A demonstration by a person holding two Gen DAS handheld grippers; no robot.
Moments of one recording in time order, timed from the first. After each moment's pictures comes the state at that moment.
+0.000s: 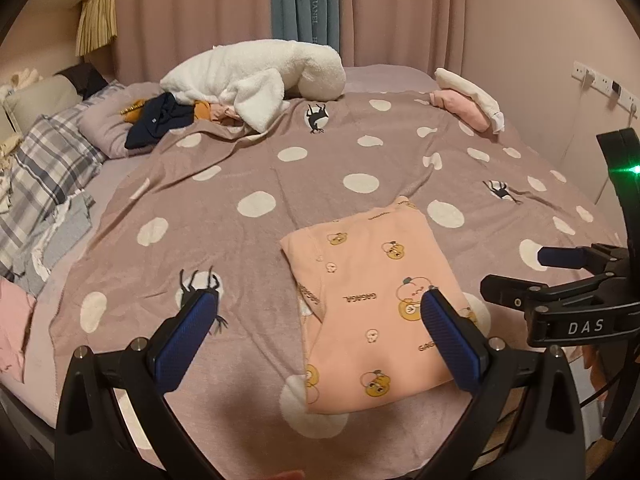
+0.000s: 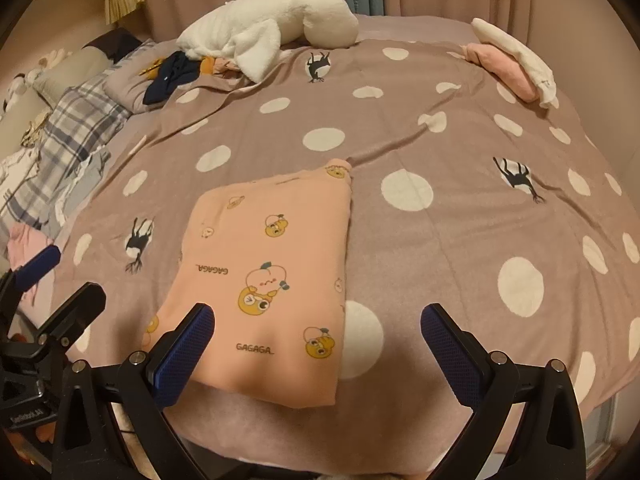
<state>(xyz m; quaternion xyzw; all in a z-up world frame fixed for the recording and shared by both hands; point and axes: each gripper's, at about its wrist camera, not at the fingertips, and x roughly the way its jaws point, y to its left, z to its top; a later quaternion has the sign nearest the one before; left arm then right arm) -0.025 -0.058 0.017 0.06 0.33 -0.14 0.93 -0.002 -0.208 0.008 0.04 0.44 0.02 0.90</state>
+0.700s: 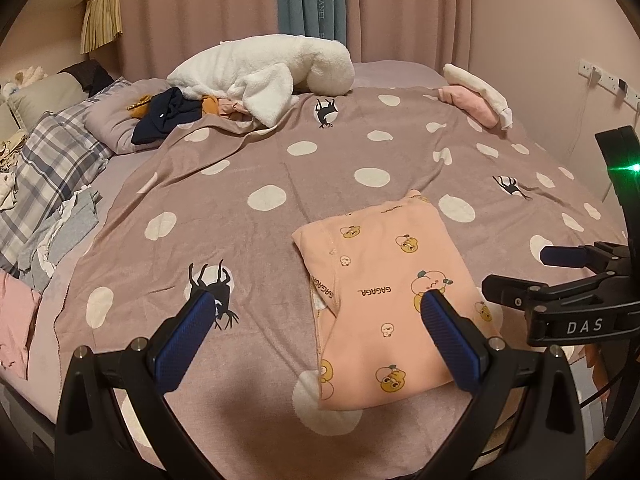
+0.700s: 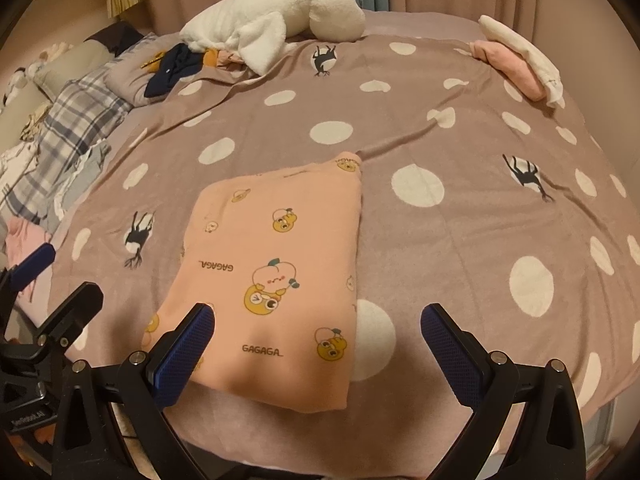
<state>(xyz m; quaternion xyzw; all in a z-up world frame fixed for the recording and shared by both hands) -0.023 -0.052 0.011 0.06 0.34 -0.13 0.93 0.001 -0.199 0.000 0.04 0.45 0.02 0.89</state>
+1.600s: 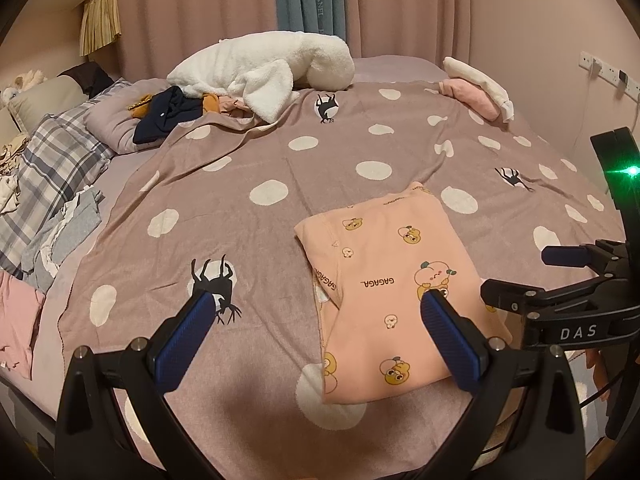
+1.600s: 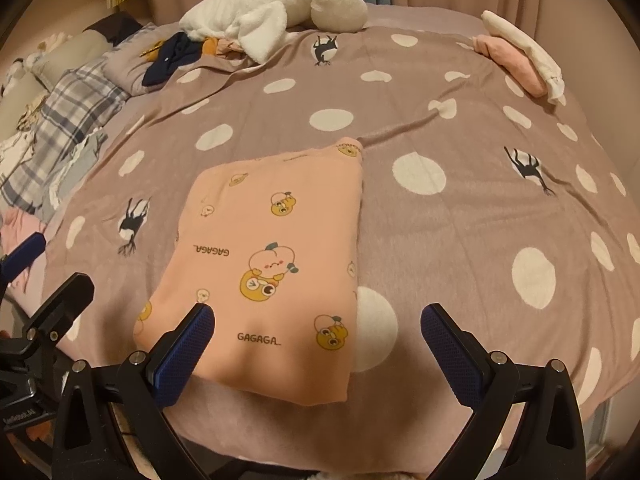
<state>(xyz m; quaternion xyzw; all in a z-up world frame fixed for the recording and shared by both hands) -0.025 -0.050 0.006 0.07 0.34 -0.12 0.93 -0.001 -0.196 -0.008 0.03 0.46 0.01 0.88</state>
